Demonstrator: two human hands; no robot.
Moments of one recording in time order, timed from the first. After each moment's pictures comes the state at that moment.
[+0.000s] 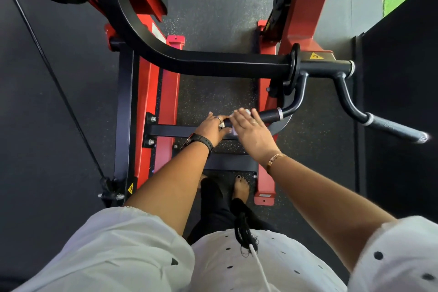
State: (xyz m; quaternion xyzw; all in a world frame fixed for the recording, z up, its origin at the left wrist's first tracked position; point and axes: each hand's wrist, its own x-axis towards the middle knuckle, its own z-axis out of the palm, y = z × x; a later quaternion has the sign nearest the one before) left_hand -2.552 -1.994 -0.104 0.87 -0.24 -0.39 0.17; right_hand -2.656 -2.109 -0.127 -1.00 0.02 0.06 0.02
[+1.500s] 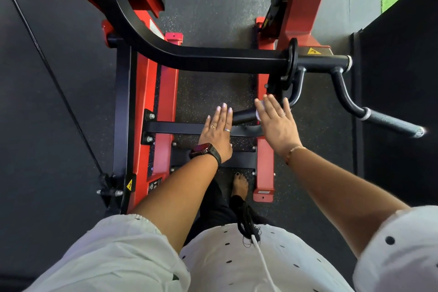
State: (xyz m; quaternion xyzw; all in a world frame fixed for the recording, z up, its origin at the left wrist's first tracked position) left_hand -2.602 -1.987 -0.116 0.89 -0.37 -0.26 -0.04; right_hand -2.684 -2.159 -0.118 -0.98 0.15 0.10 0.00
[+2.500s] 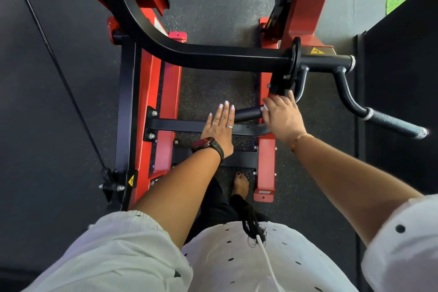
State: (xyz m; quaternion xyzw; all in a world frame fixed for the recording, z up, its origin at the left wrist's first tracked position) left_hand -2.600 -1.990 -0.111 0.88 -0.37 -0.29 -0.07; right_hand -2.664 -2.177 -0.106 -0.97 0.18 0.13 0.07
